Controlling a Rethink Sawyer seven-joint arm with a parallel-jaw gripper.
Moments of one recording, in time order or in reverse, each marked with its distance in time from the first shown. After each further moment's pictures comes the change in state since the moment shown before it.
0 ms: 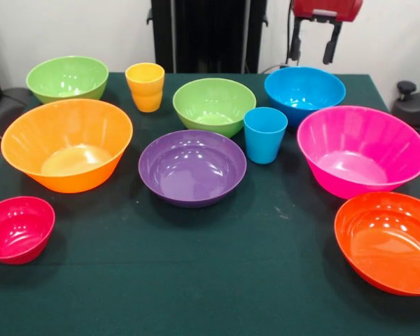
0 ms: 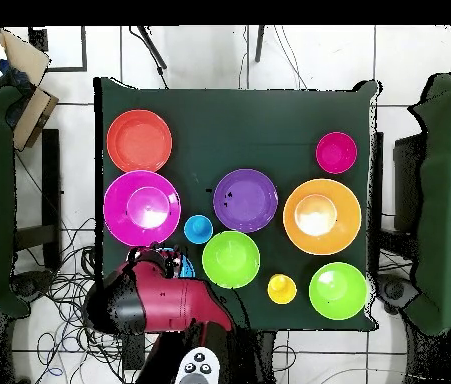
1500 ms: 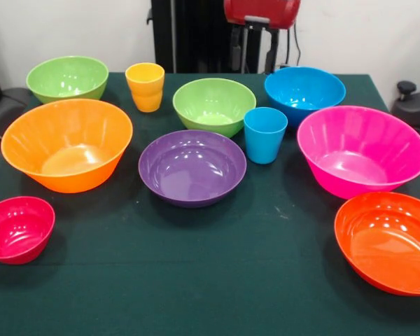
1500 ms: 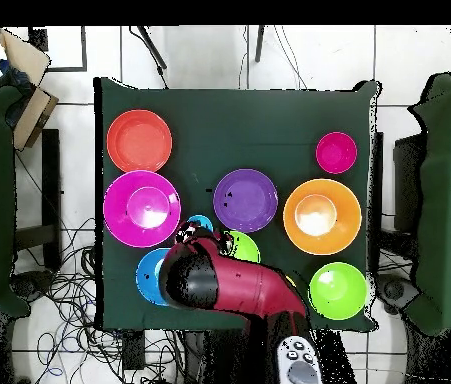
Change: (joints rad) arm -0.344 -0.054 0.152 0.013 -0.027 0.000 0.000
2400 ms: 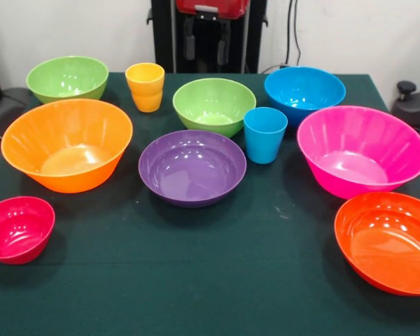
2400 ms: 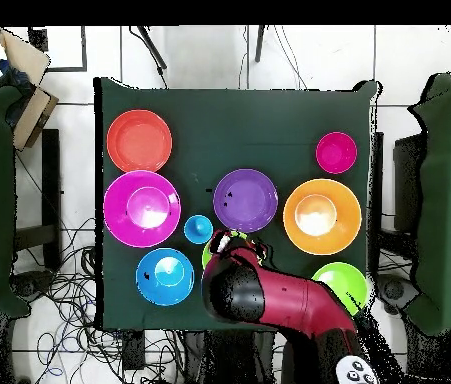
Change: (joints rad) arm -0.204 -0.052 0.087 0.061 -0.126 0.000 0.000
